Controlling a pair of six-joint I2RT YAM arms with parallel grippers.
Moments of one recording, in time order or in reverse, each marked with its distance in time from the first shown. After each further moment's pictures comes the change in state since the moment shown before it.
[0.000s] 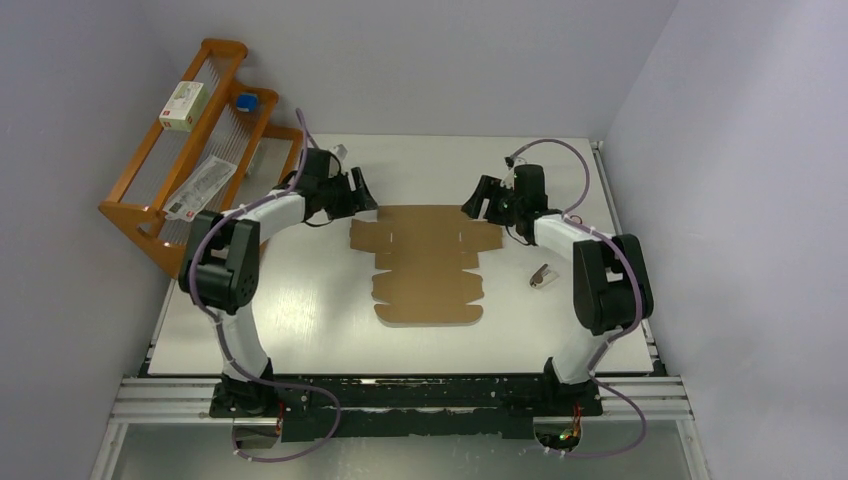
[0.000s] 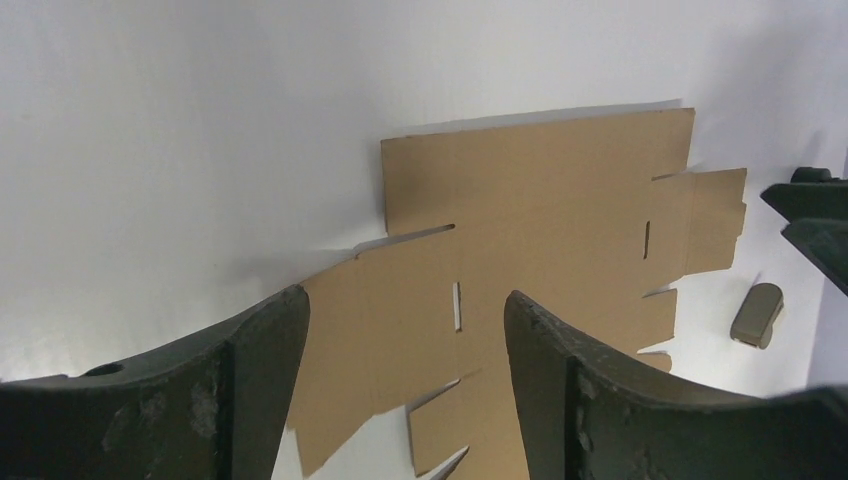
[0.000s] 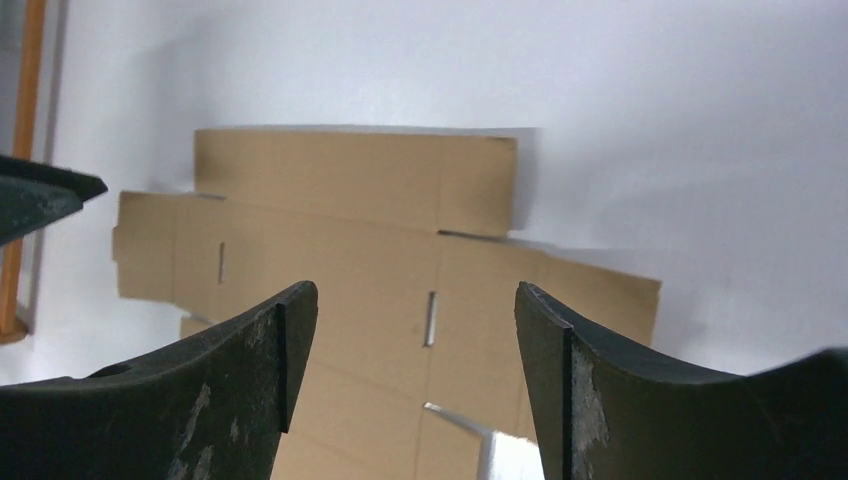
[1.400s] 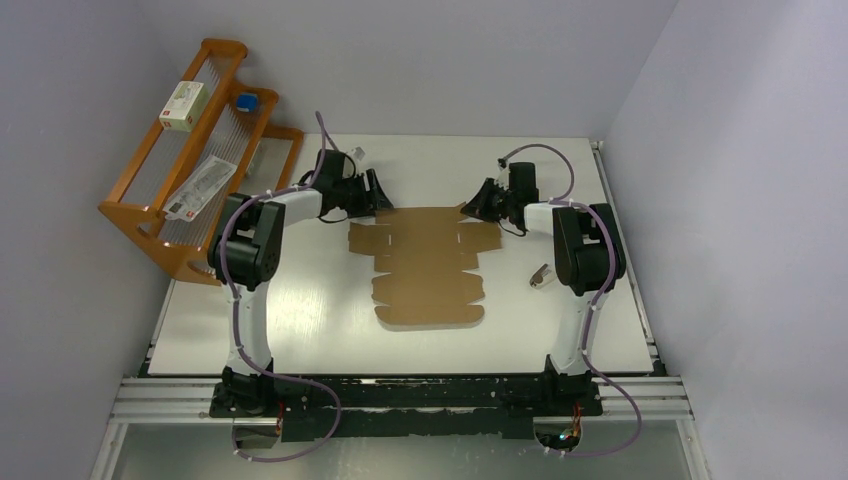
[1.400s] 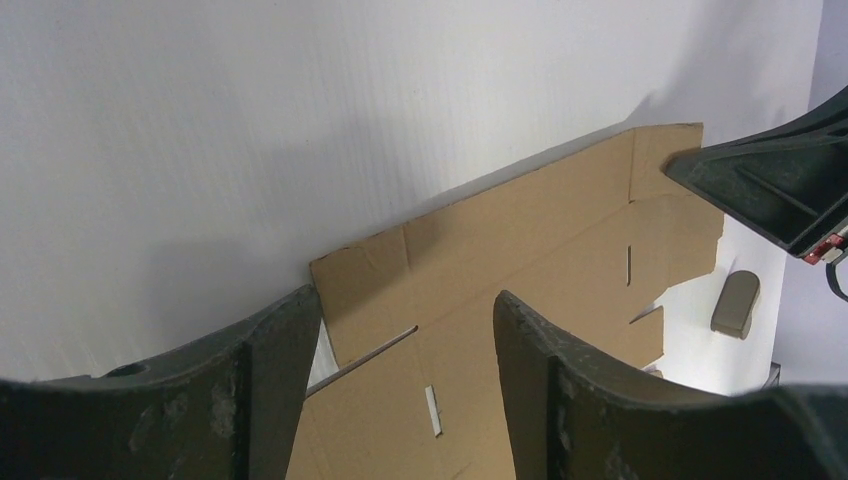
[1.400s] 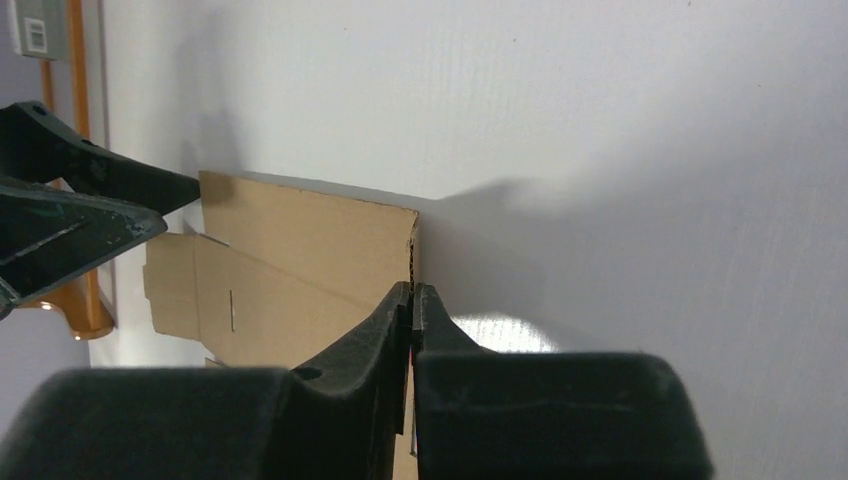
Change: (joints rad) left arm -0.024 0.262 0.140 0.124 0.159 -0.027; right arm -0.050 0.340 0.193 0.069 -0.195 0.120
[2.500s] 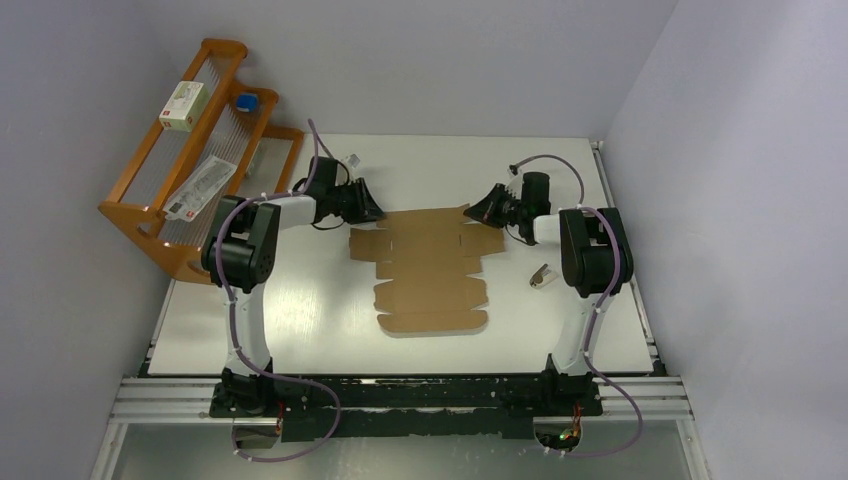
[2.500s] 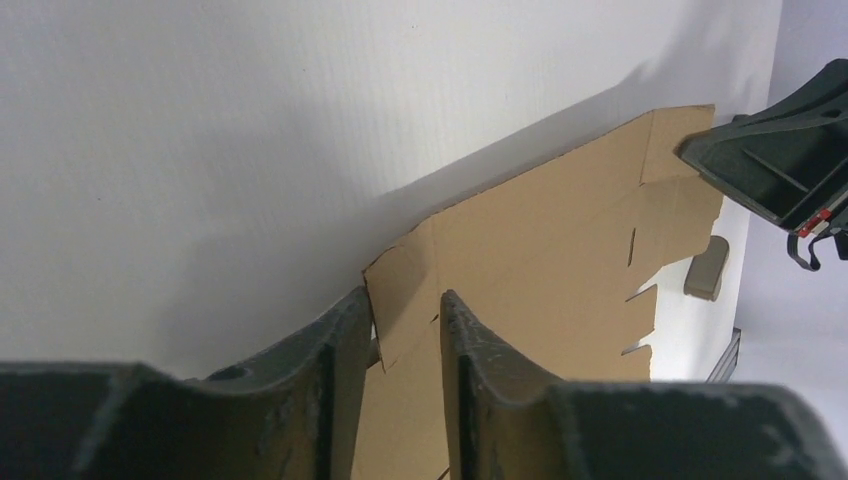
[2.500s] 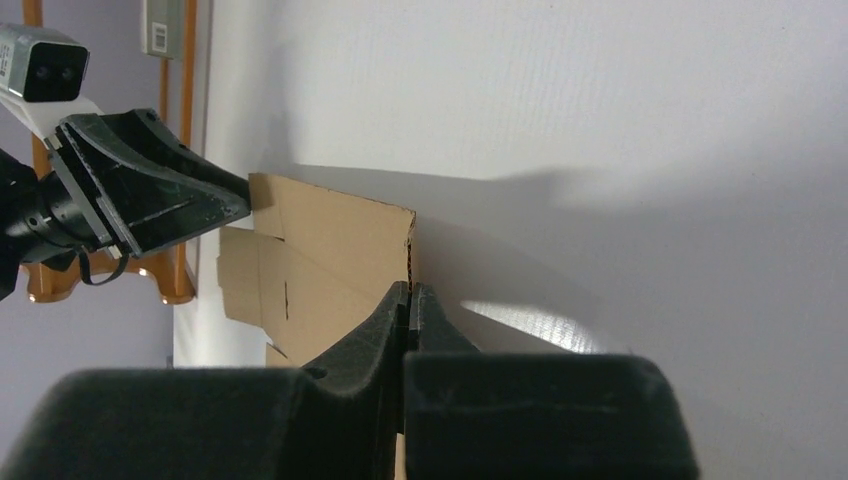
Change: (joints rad) left arm 0.026 -0.038 -0.101 0.054 0.090 -0.023; right arm -0.056 -0.028 -0.146 0.245 -0.173 0.107
